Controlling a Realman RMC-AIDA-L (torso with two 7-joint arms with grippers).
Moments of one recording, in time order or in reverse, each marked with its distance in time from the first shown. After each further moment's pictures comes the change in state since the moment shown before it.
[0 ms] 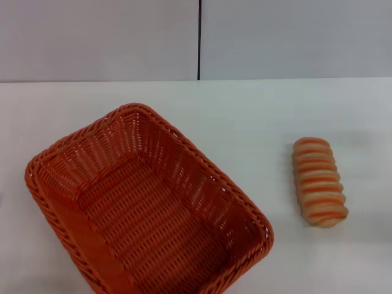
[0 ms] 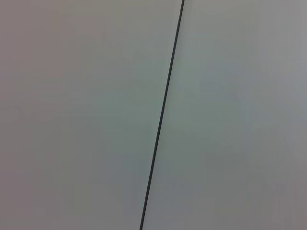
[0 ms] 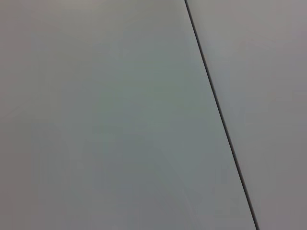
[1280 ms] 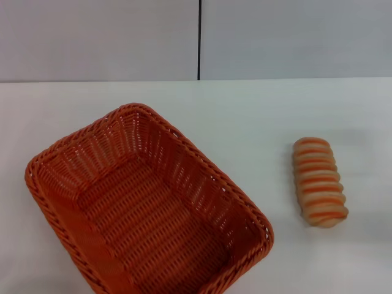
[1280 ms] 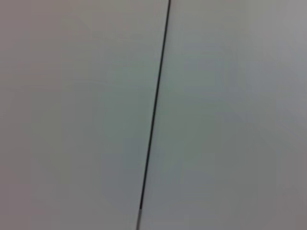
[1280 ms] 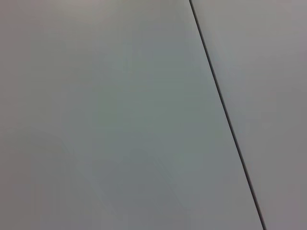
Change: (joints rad) left arm -0.079 0.010 0.033 0.227 0.008 -0.152 -0.187; right arm 0.012 0.001 0.005 -0.004 -0.001 -0.028 0.000
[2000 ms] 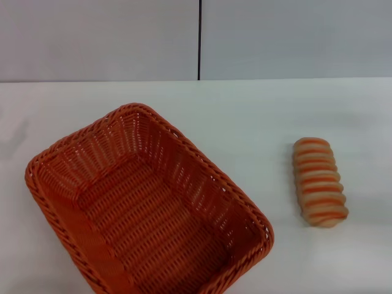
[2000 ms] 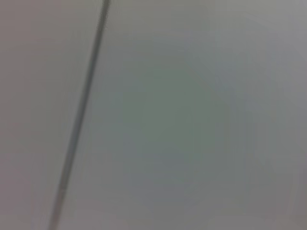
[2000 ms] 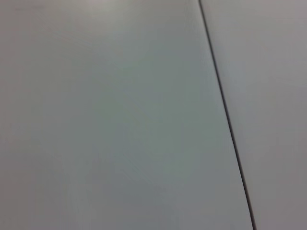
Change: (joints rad) left arm -0.087 -0.009 0.465 0.666 0.003 -0.260 -0.740; right arm 0.062 -0.005 0.019 -0.132 0.016 0.019 0.018
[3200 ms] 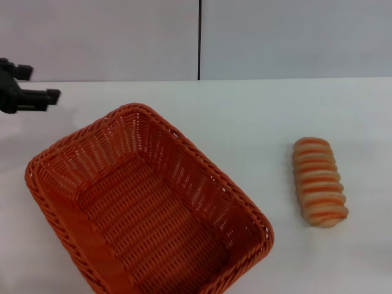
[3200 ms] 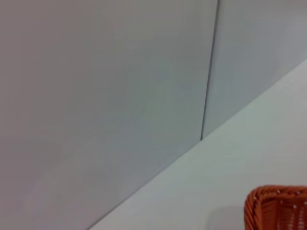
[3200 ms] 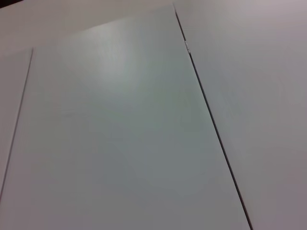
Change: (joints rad) left arm -0.181 0.002 0.454 0.863 0.777 0.147 -0.789; right arm -0.101 0.005 0.012 -0.042 0.037 -0.285 0.199
